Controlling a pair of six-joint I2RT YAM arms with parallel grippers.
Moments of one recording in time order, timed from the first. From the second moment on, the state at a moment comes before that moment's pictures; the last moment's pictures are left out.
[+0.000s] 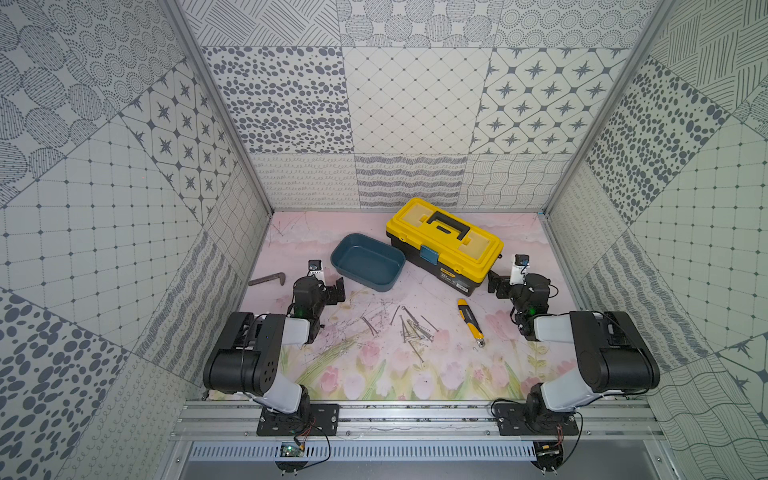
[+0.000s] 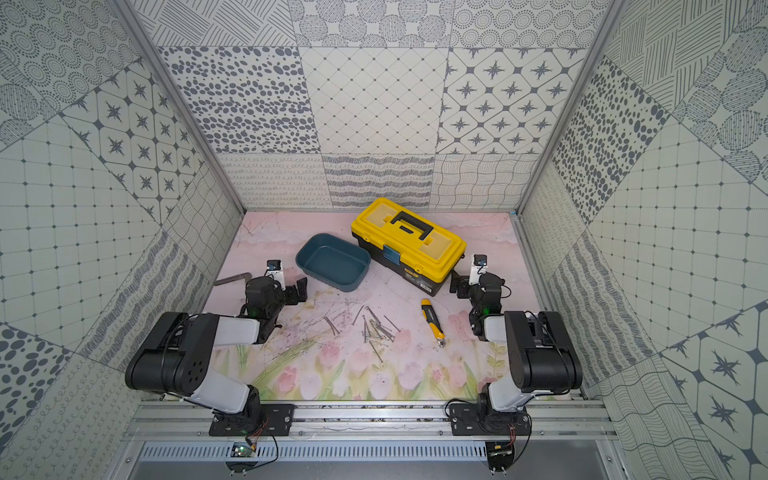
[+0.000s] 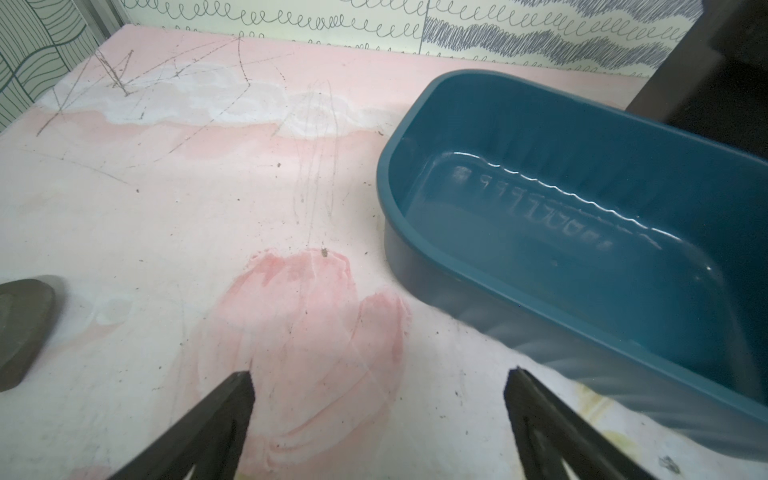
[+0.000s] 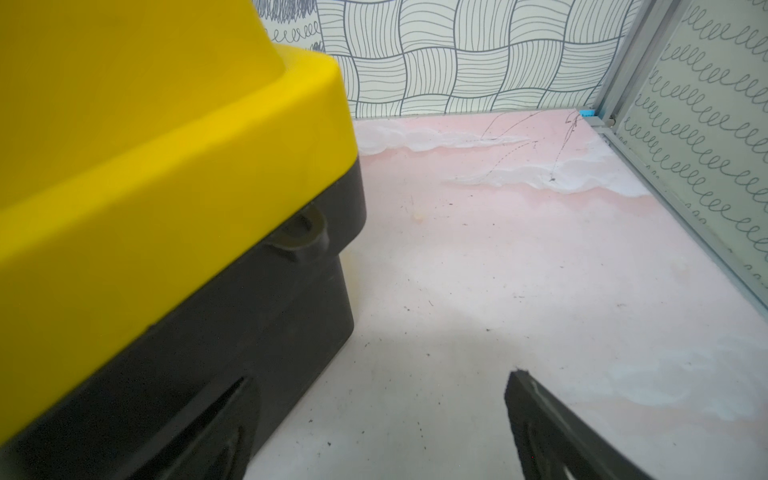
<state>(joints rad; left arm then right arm) -0.03 1.57 0.41 0.70 0.01 -0.07 0.01 1.55 0.40 0.80 -0.06 0.03</state>
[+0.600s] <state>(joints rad) -0.03 1.48 0.45 0.60 0.00 -0.08 0.01 1.47 0.44 0.66 -0.02 0.04</state>
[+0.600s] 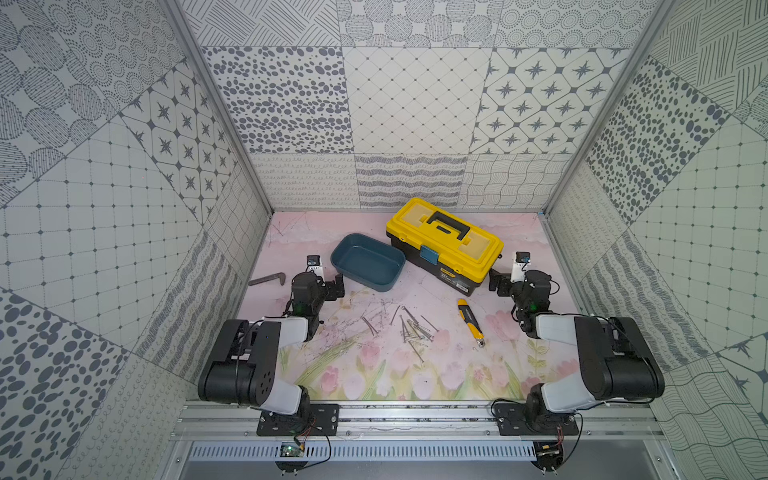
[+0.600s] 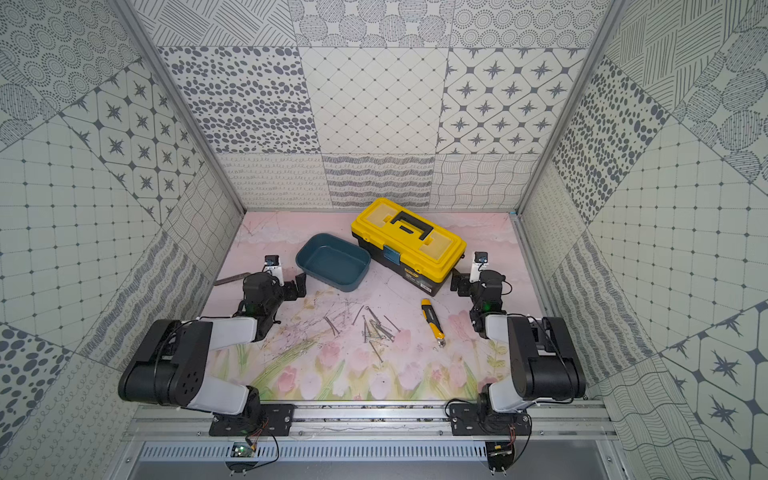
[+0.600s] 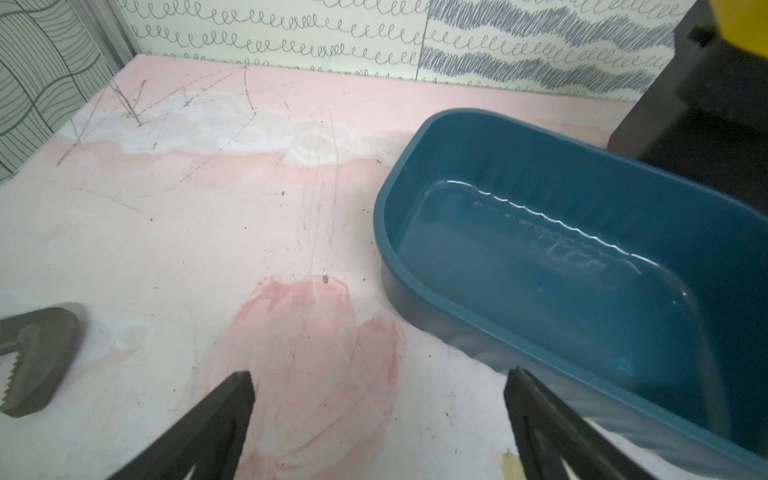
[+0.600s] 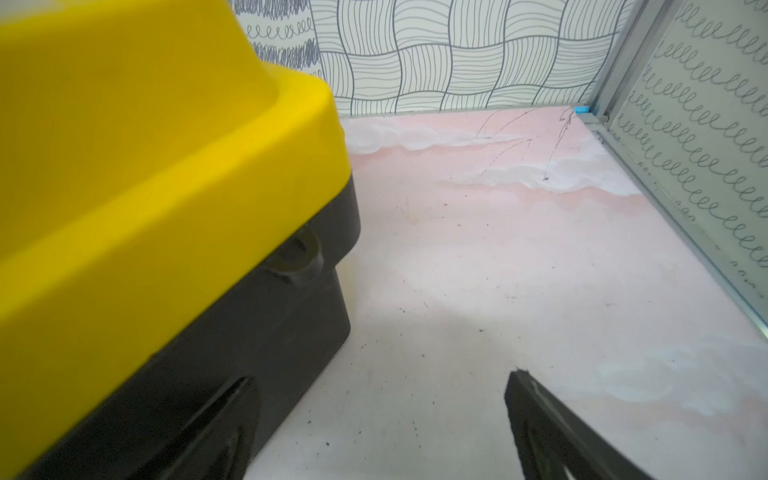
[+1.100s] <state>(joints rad) -0.03 1.09 0.66 0.00 -0.14 -0.30 0.01 1.06 0.78 -0.08 0.13 0.22</state>
